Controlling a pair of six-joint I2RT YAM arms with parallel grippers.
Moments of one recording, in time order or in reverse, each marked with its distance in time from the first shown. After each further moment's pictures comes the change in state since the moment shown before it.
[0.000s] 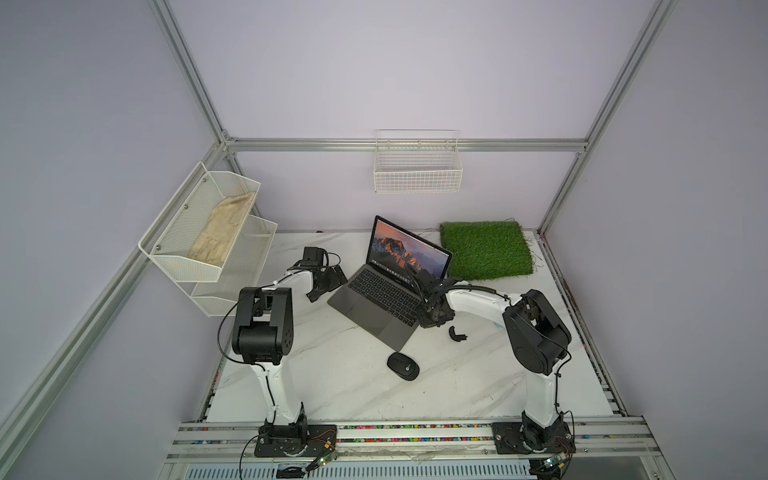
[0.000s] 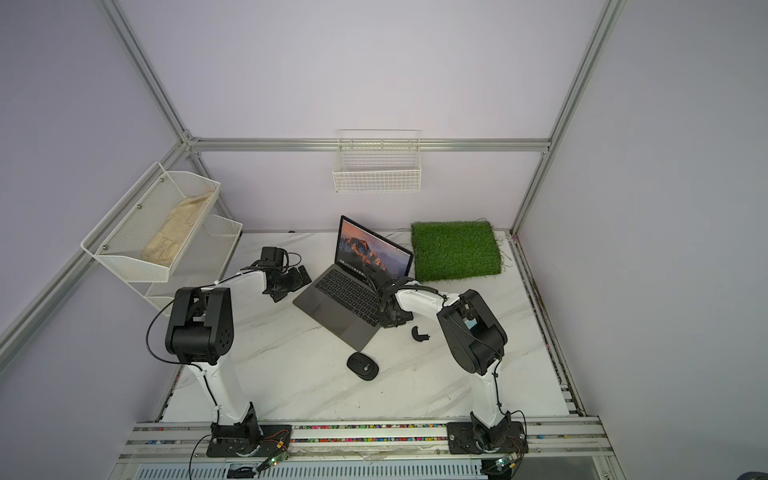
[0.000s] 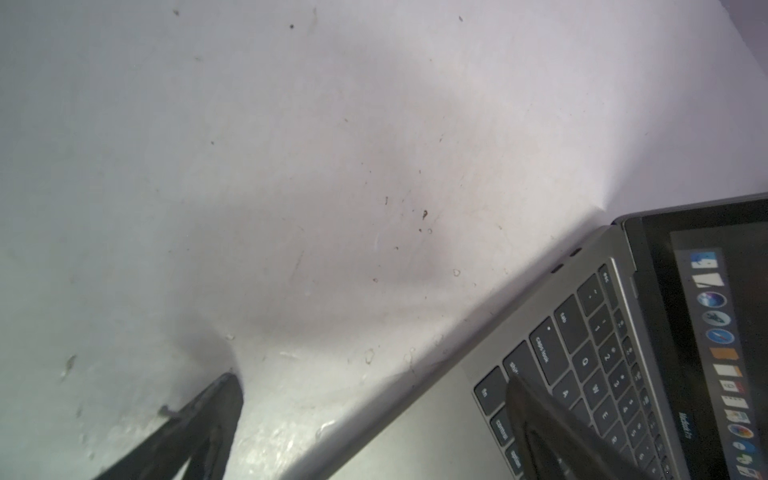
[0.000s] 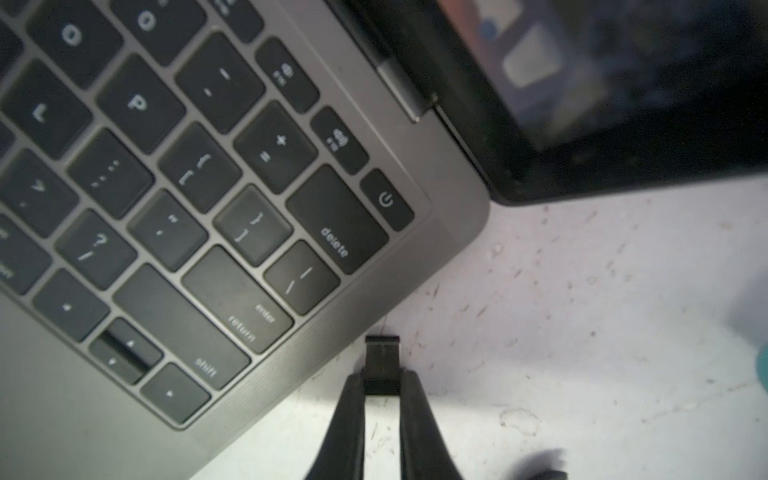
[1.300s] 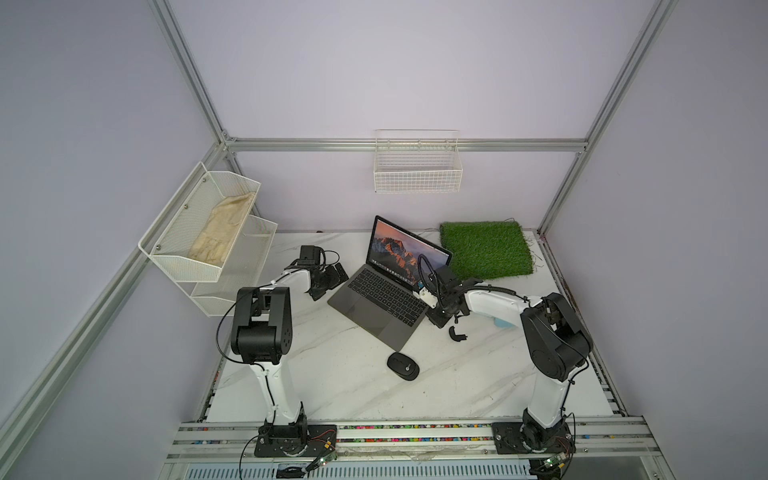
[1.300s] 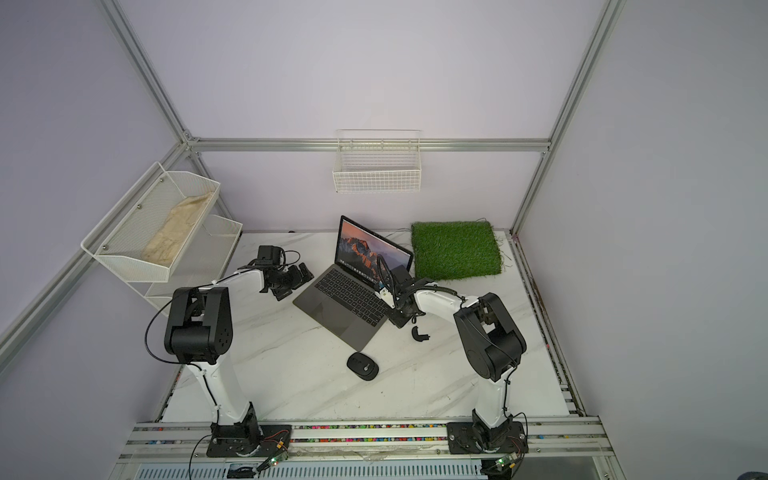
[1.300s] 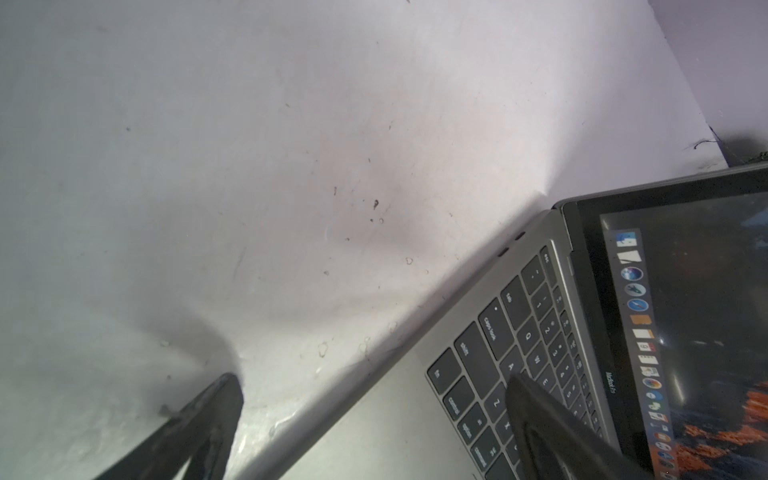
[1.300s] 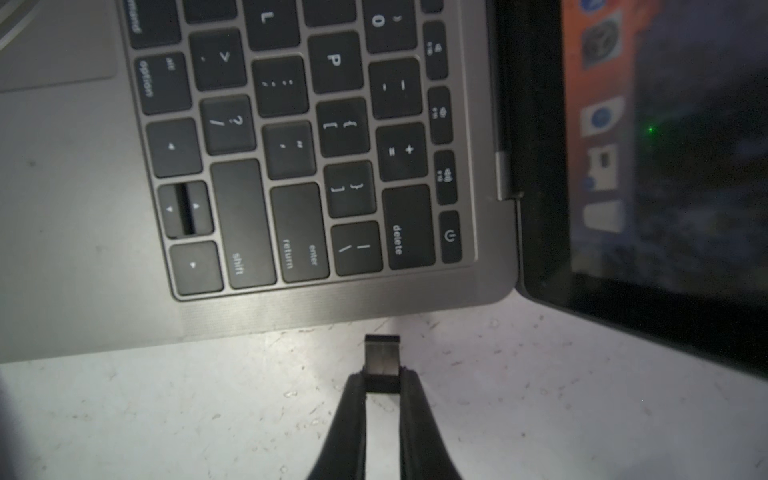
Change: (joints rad) left arm 0.019 0.010 0.014 0.008 0.143 -0.010; right arm -0.109 -0.107 -0.142 0.178 -0.204 -0.646
